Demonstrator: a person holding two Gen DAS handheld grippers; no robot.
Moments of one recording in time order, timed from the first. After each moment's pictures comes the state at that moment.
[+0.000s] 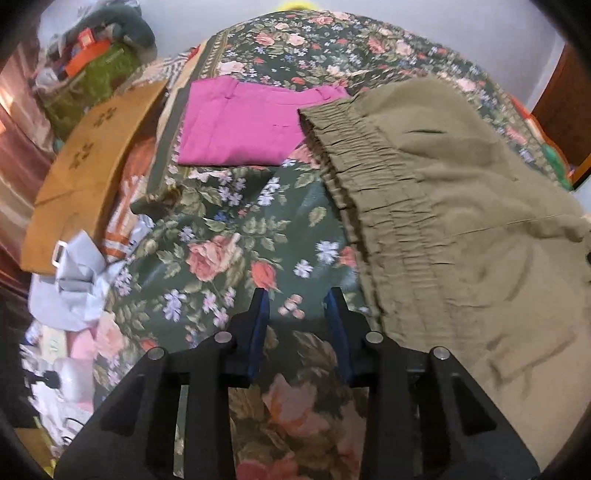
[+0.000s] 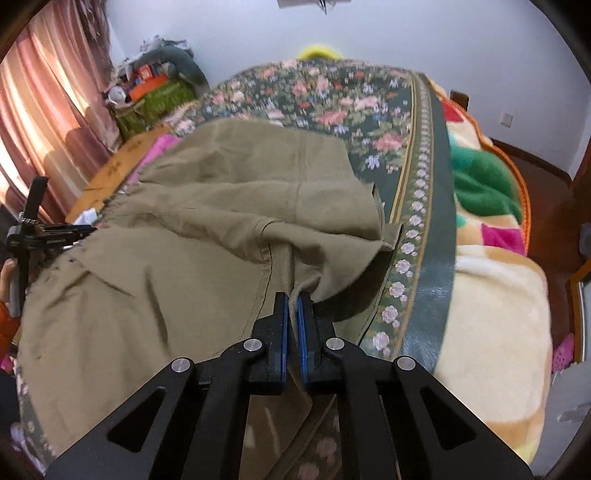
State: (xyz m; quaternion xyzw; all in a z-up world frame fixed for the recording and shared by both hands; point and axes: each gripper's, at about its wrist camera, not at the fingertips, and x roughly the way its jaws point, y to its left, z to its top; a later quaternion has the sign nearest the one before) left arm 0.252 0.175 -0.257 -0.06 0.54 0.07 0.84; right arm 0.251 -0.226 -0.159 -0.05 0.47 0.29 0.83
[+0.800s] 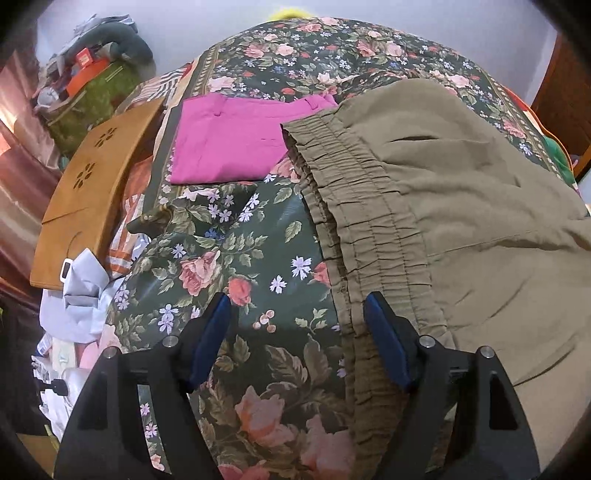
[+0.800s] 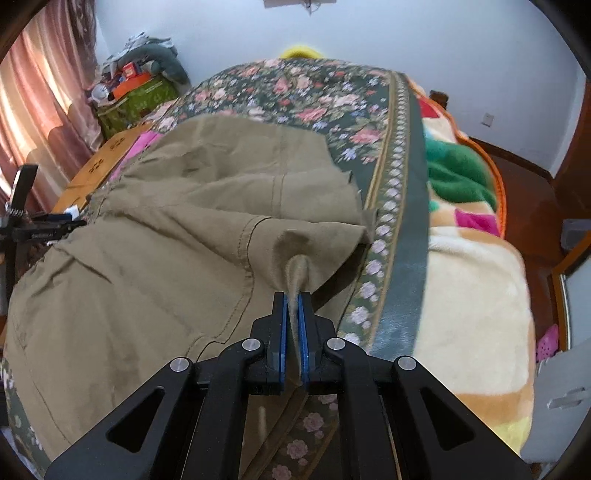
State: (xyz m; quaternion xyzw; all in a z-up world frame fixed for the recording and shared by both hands) left arm 0.262 0.150 -0.259 -0.01 0.53 0.09 0.84; right arm 0.242 -0.235 -0.167 -0.06 0.47 0.25 0.85
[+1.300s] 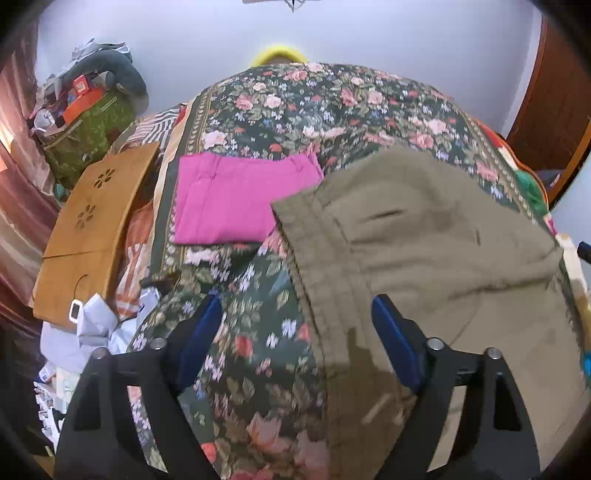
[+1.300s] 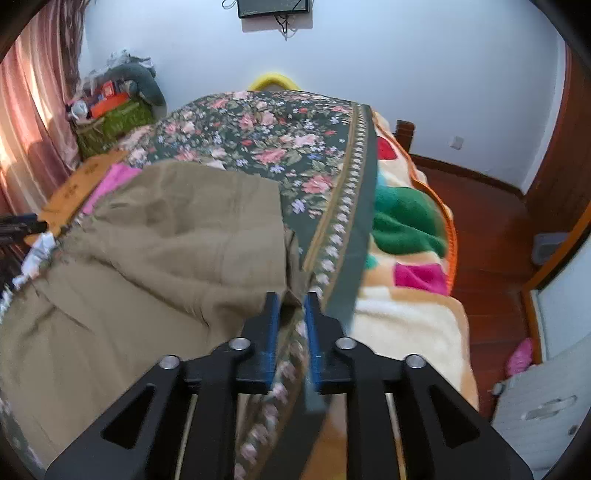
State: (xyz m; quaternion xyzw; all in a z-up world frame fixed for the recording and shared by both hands) left arm 0.281 0.148 -0.198 -0.02 0.48 0.06 0.88; right arm 0.273 -0.255 -0.130 -0.07 0.43 0.20 0.88
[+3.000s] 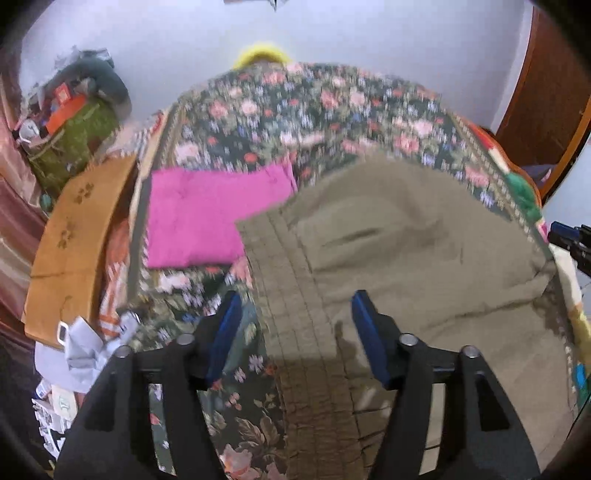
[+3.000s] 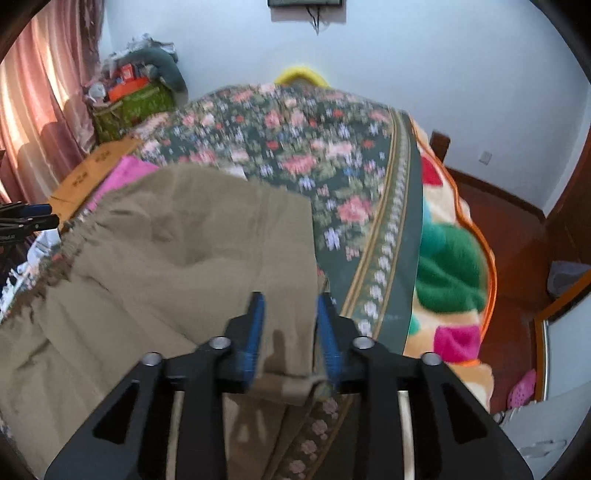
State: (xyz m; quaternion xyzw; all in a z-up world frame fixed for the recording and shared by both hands) left arm 0.312 0.127 -0.187 -0.01 0.47 0.04 0.88; right arm 0.313 -0.212 -0.124 -0.10 0.42 0.25 0.86
